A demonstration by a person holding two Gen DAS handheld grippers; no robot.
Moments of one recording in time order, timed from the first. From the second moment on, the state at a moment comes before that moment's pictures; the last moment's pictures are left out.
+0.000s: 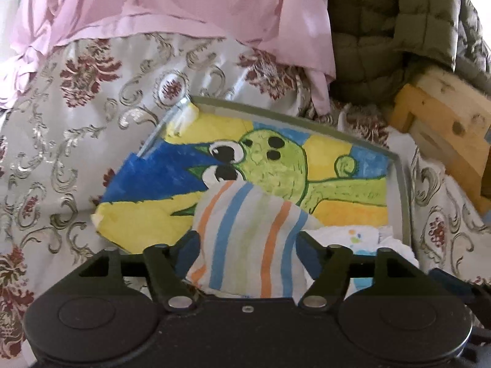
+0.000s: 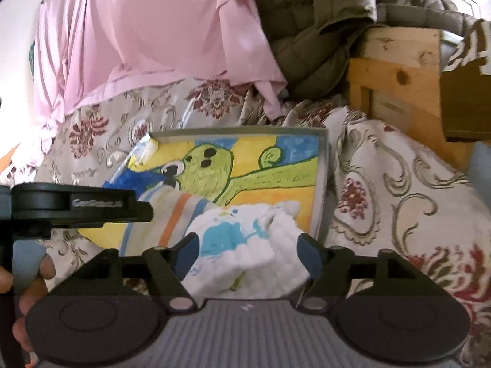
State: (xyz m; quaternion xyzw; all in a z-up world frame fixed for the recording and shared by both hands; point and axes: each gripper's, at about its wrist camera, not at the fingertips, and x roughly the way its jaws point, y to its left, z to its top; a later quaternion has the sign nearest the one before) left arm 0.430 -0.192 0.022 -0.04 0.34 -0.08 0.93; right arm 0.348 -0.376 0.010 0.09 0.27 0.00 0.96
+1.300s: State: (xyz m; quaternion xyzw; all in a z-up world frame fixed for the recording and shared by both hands) left arm 0.164 -0.097 0.076 -0.02 0.17 -0.11 0.98; right arm 0.092 -0.315 0.058 0.09 0.09 -0.05 0.99
